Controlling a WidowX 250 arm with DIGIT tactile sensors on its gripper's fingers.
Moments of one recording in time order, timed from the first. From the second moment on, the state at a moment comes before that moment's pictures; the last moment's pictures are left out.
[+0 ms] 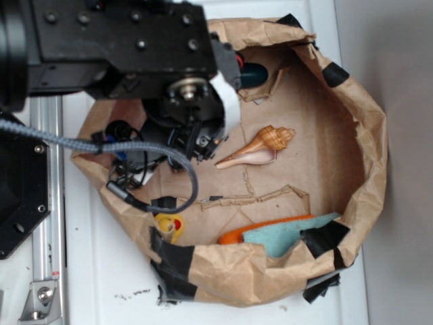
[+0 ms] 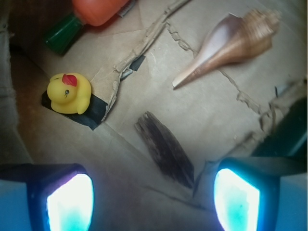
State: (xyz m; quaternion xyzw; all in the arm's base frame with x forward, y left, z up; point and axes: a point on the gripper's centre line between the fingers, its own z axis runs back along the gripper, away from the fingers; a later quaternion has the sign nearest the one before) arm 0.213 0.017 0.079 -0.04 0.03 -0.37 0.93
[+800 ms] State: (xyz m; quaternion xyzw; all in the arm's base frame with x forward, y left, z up) arm 0.238 0.036 0.070 -0.10 0.05 -0.35 0.93
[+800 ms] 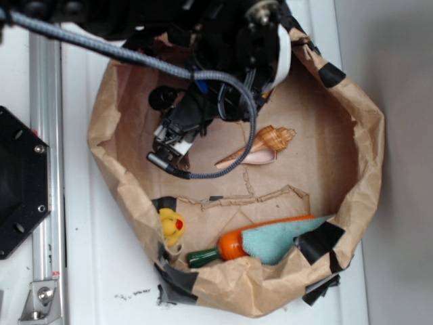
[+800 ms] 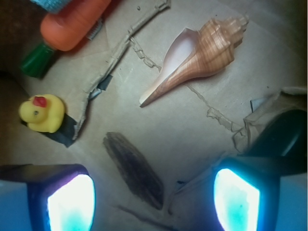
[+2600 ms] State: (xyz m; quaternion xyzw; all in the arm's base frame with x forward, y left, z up) arm 0.239 0.006 0.014 -0.02 0.03 -0.36 0.93
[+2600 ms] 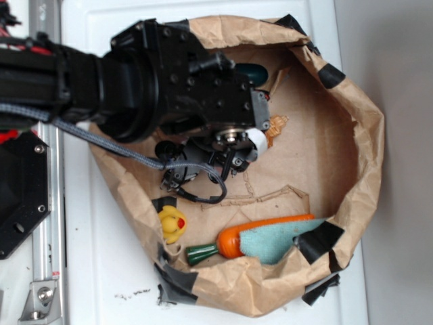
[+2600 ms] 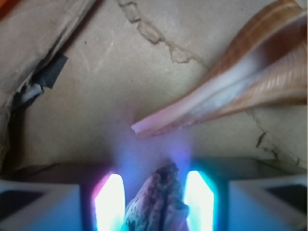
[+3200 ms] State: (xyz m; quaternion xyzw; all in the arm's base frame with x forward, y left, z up) arm 0.234 0.003 0.019 -0.02 0.03 -0.36 0.93
